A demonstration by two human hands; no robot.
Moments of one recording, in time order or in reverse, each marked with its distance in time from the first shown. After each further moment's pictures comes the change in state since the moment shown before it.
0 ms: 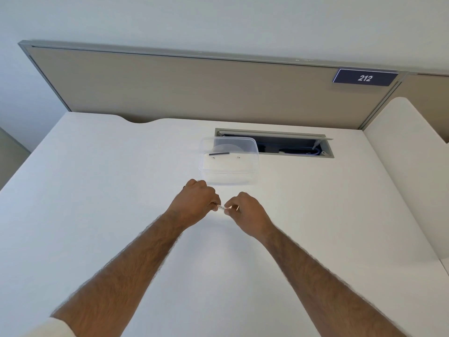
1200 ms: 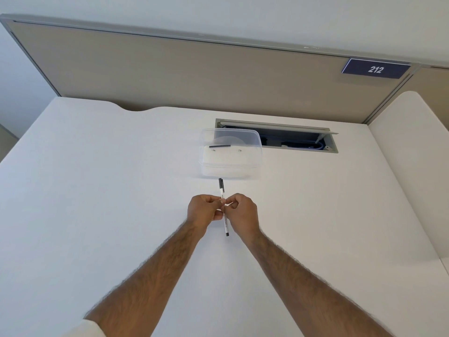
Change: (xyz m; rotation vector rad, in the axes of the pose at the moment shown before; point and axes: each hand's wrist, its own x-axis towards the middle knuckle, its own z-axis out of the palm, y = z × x) left_hand 0.010 0.017 0.073 -1.403 0.154 -0.901; right_hand 0.017 0.003 0.052 0.404 0.256 0.312
